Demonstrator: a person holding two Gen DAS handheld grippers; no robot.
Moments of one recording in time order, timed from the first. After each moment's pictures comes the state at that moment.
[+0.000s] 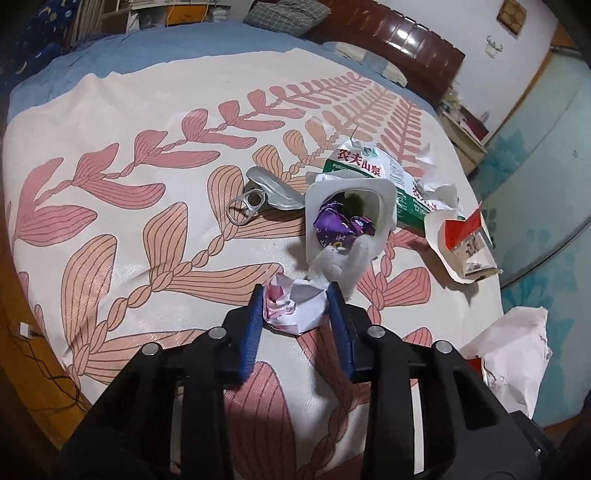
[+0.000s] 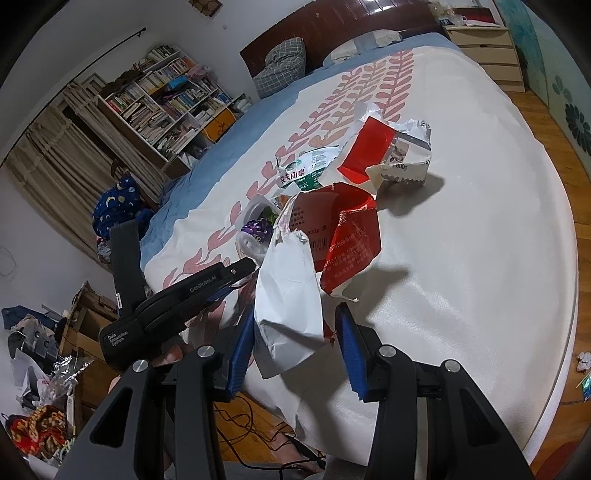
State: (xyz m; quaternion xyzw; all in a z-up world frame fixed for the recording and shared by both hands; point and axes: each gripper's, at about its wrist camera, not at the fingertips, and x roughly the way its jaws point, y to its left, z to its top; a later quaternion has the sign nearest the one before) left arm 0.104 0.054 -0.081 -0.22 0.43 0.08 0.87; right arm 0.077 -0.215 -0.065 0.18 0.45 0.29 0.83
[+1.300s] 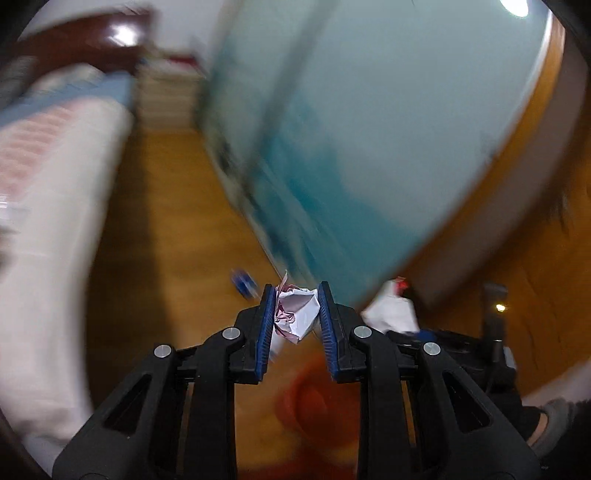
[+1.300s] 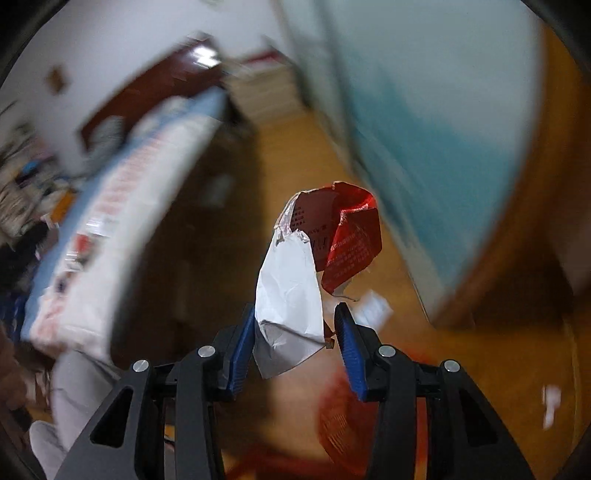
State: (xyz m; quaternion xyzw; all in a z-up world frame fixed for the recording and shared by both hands) left arm -0.005 -0.458 0.020 -0.02 0.43 -0.38 0.82; right arm -0.156 -0.776 -0.085 0.22 0.48 -0.09 0.84
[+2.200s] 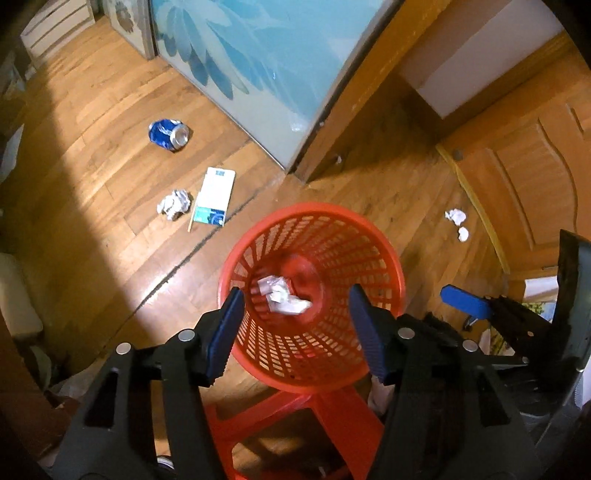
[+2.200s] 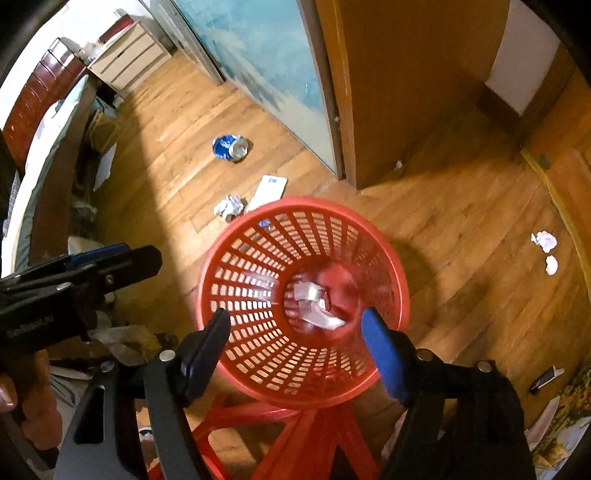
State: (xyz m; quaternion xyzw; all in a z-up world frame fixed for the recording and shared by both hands) left arm -0.048 -0.646 -0.183 0.18 0.61 -0.40 0.66; right arm -0.249 -0.824 -0.224 0.31 0.54 -0.21 0.75
